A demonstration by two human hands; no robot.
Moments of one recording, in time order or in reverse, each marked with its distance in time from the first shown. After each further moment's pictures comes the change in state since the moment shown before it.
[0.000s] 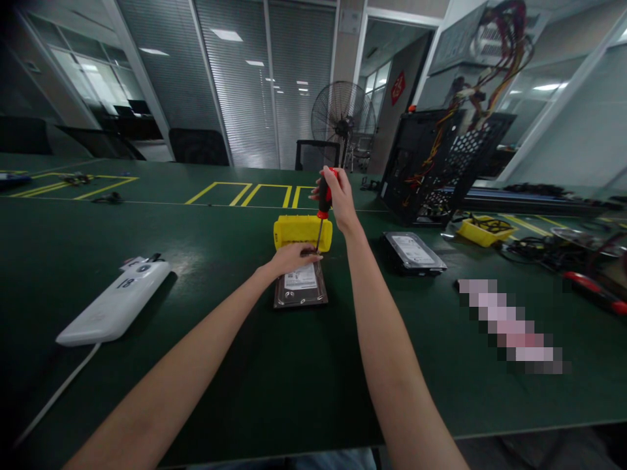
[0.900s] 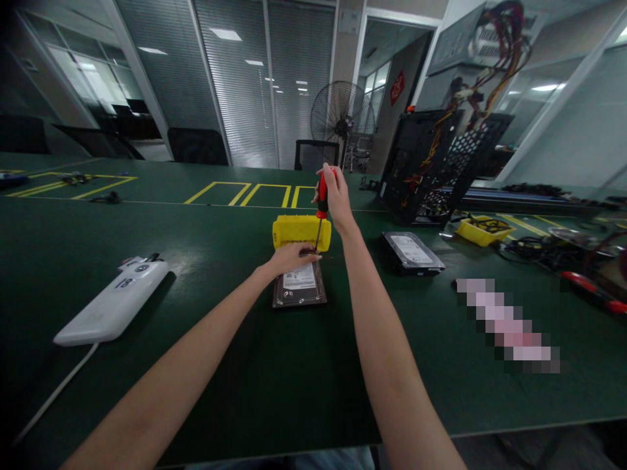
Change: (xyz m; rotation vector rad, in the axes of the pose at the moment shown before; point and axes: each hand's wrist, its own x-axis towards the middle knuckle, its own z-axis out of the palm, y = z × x) left_hand -0.001 0.004 -0.003 0.035 -0.020 -0.014; right_hand 0.000 0.001 0.003 -0.172 0.008 -0.070
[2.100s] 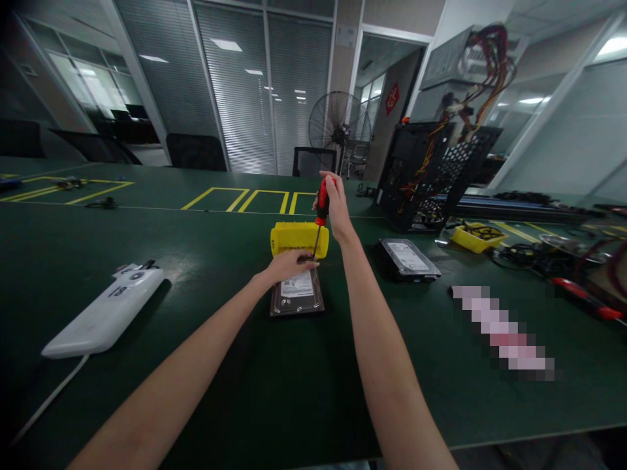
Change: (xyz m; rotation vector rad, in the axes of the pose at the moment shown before) left_hand -0.002 0.000 -0.001 -0.021 0.021 0.000; right_hand 0.001 0.005 -0.005 0.105 -0.002 0.053
